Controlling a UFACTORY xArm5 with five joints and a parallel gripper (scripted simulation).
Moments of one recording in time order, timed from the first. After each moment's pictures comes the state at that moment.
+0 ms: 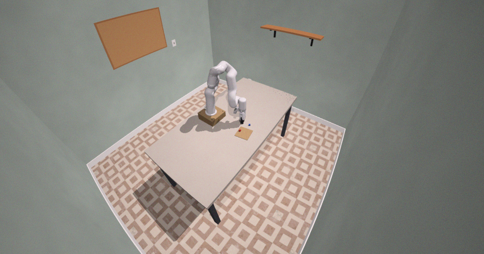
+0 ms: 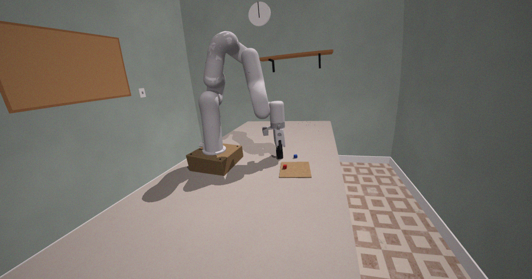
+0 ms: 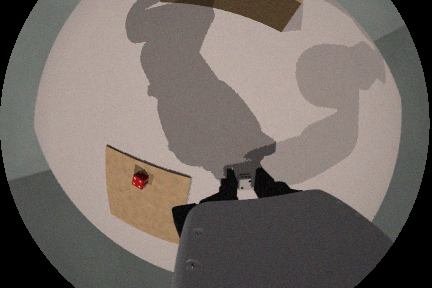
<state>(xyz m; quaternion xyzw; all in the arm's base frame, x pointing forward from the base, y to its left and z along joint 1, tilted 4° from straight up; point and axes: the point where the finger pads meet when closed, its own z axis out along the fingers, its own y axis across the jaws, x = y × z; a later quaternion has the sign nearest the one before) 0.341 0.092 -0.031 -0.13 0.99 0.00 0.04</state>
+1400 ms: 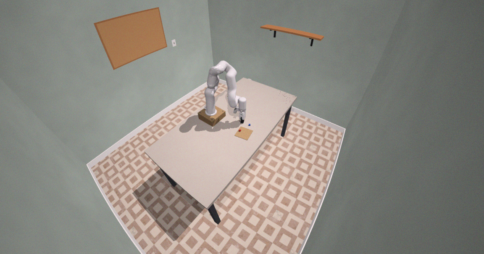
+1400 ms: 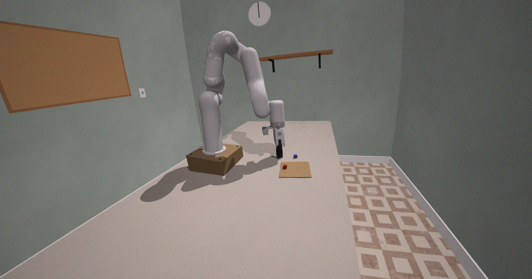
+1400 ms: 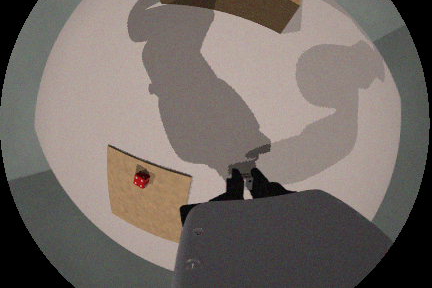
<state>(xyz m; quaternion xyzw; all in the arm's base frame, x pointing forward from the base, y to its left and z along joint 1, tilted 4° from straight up) 0.340 0.092 -0.027 -0.13 0.99 0.00 0.04</state>
